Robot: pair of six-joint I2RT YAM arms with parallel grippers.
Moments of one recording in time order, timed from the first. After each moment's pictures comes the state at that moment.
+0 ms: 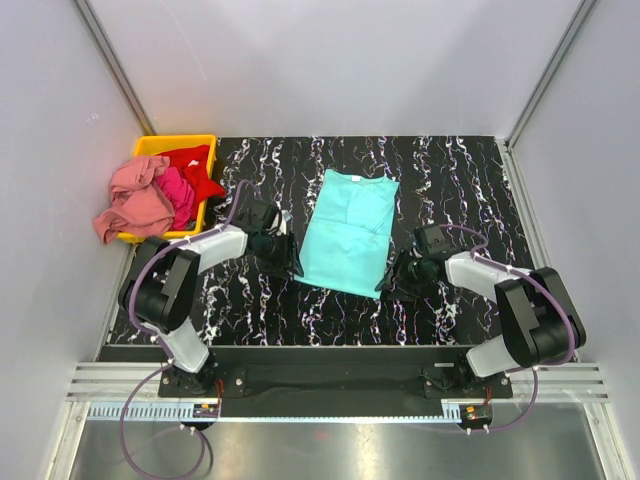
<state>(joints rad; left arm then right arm) -0.40 1.70 0.95 -0.42 0.37 -0.48 0.33 1.47 0.65 -0.32 -0.39 0.82</state>
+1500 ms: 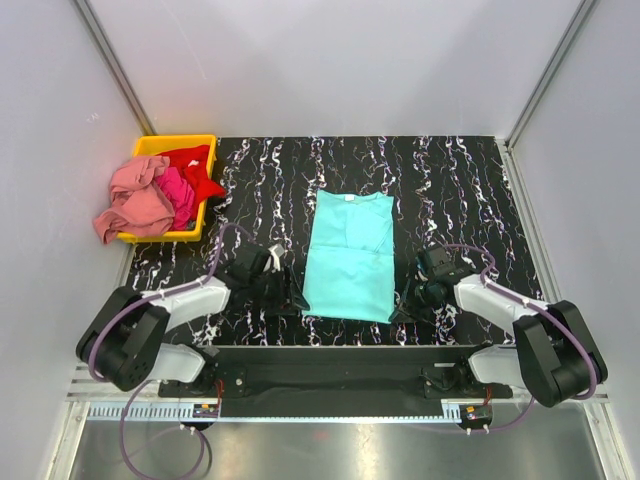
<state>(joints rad) -0.54 1.33 0.48 -0.12 0.46 -0.78 0.38 1.27 0.49 -0.44 -0.36 0.79</state>
